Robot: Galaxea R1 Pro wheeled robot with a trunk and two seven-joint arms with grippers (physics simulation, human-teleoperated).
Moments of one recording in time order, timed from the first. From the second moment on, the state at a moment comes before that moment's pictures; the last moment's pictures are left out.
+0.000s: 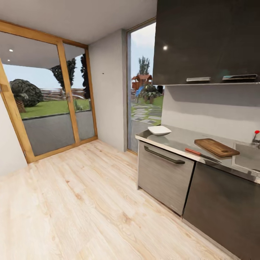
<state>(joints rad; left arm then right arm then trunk) -0.05 0.03 0.01 0.07 0.05 -0.34 0.18 0.00 0.02 0.00 -0.45 0.00 -0.47 -0.13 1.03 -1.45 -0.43</state>
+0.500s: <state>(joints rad) -0.05 0.03 0.01 0.07 0.05 -0.34 0.18 0.00 0.02 0.00 -0.45 0.00 -0.47 -0.13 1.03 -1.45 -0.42</state>
